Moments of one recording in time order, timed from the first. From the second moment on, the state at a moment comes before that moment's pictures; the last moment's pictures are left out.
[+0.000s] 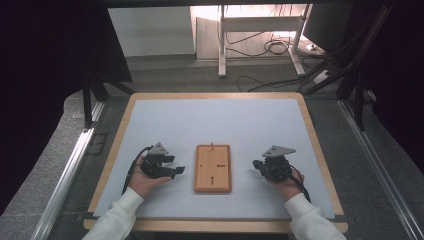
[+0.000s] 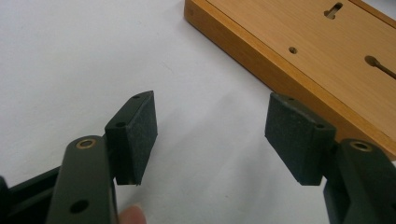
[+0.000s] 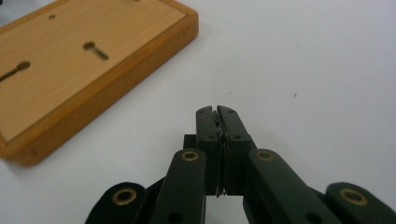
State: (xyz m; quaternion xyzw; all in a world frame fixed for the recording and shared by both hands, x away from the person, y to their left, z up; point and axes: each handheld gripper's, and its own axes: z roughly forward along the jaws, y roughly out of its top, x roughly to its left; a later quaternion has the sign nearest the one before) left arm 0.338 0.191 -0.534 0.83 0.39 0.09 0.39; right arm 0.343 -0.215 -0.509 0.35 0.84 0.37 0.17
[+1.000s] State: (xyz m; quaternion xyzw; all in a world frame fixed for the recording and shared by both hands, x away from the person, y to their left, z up) left arm 0.340 0.185 -0.527 0.83 0.37 0.10 0.41; right arm 0.334 -0.223 -0.513 0.35 0.85 0.37 0.16
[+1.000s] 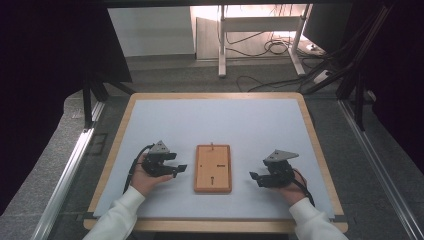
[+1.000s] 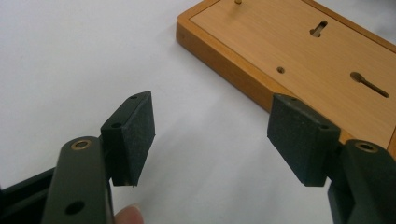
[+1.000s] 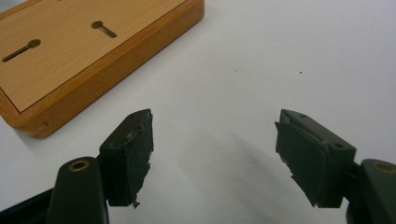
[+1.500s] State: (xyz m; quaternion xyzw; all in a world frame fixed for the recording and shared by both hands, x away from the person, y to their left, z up) left arm 0.360 0.171 -0.514 0.82 0.35 0.10 0.43; right arm 0.334 -0.227 -0.514 0.35 0.85 0.36 0.16
